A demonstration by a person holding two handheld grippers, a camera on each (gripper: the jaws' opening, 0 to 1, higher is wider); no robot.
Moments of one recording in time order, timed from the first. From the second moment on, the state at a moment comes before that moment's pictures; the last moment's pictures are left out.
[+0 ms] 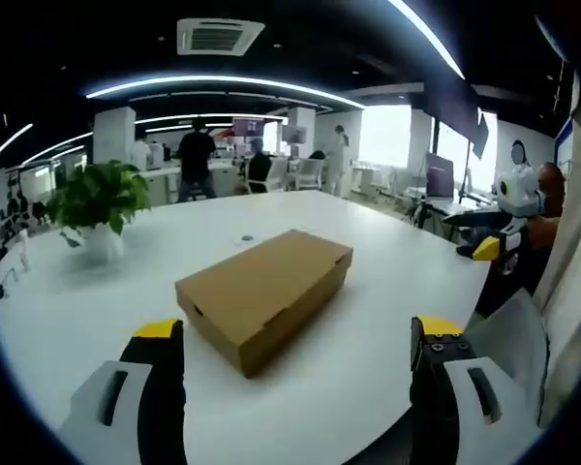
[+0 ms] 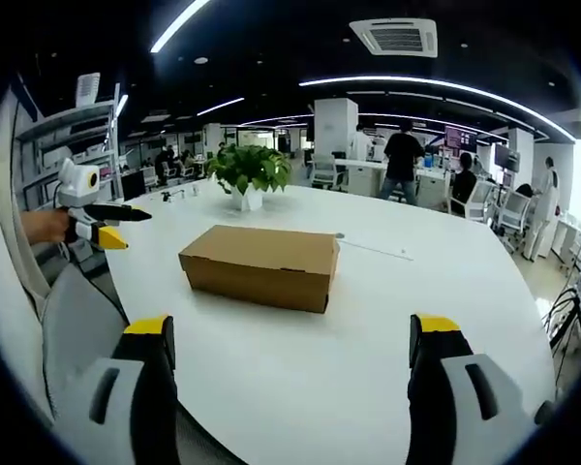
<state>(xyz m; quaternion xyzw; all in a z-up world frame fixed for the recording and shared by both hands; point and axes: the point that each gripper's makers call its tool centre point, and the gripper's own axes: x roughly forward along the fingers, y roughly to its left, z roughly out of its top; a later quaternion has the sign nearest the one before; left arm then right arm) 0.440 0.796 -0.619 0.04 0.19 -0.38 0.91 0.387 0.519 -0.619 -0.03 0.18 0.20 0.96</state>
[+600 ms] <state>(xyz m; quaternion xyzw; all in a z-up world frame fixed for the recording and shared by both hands) 0.442 0.797 -0.620 0.04 0.19 -0.37 0.91 0.390 0.518 -0.619 -0.03 0.18 0.20 0.96</state>
